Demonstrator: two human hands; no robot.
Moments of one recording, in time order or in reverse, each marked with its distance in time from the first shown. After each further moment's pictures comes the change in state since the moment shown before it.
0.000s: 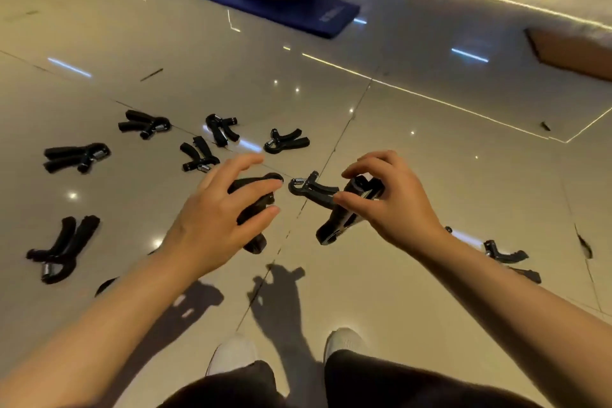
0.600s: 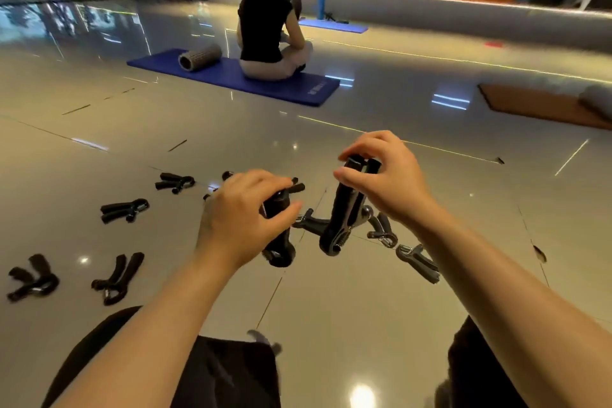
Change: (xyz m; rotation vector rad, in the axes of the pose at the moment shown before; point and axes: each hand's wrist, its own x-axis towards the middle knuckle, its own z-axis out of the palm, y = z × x) left_hand -0.022 0.145 -0.129 0.048 0.233 0.027; right_hand -0.086 -0.122 -0.105 0.007 0.245 -0.151
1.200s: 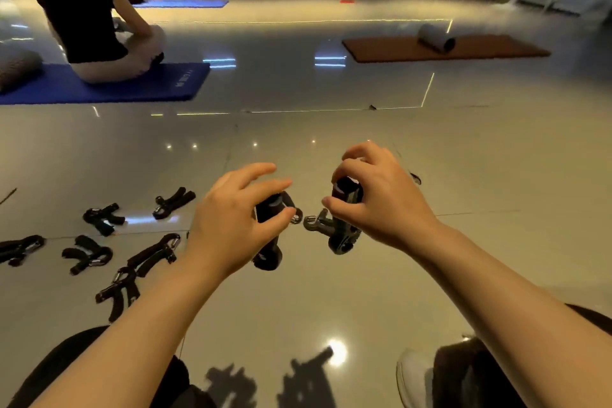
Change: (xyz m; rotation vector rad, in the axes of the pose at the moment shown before) left_hand 0.054 0.110 0.125 -0.223 -0.302 0.265; right_hand -0.090 0.103 -0.109 -0.463 0.111 0.205
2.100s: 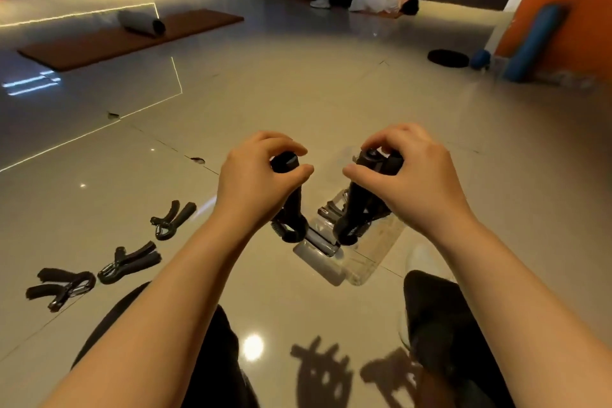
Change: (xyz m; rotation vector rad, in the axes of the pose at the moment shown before) left_hand 0.021 0.252 0.110 -0.610 -0.428 0.467; right_hand -0.249 0.030 -0.139 -0.180 0.554 0.918
